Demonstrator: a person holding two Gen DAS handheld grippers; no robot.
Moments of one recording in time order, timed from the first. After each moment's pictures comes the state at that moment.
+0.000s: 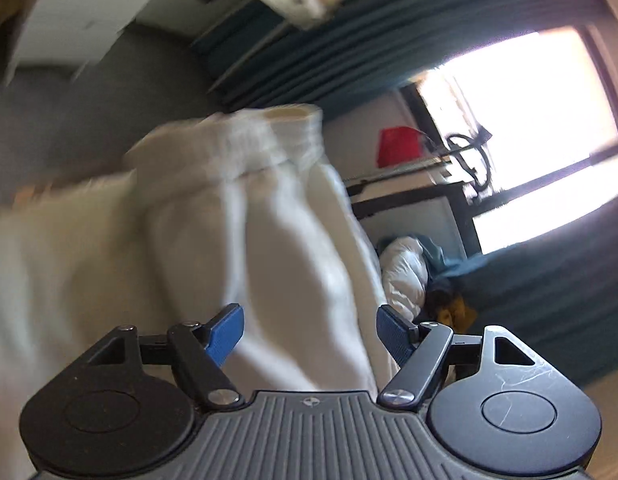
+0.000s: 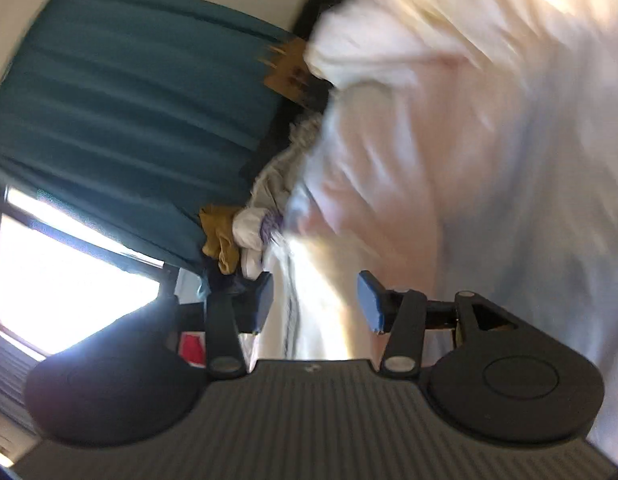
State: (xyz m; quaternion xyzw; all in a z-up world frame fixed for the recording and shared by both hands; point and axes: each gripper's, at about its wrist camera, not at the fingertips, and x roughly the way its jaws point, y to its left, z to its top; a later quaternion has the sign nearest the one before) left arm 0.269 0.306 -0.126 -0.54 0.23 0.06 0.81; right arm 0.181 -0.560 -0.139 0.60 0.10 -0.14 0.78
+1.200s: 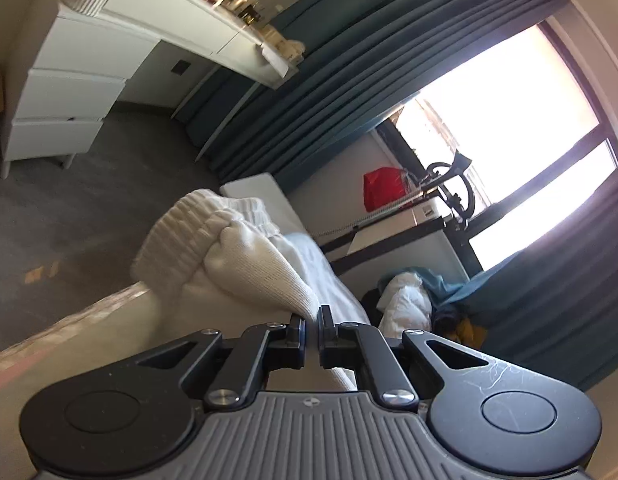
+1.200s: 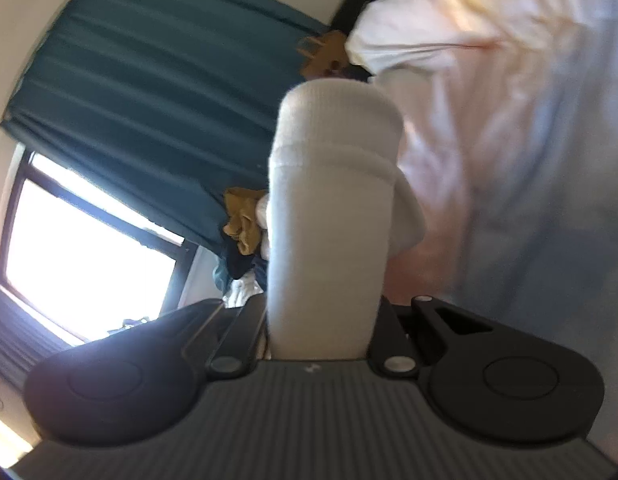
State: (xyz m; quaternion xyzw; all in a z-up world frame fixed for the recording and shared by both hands) left arm 0.222 0.337 -0.032 -0.46 0.19 0.09 0.87; right arm 0.180 -0.514 -0.125 0.56 0.08 -0.11 0.82
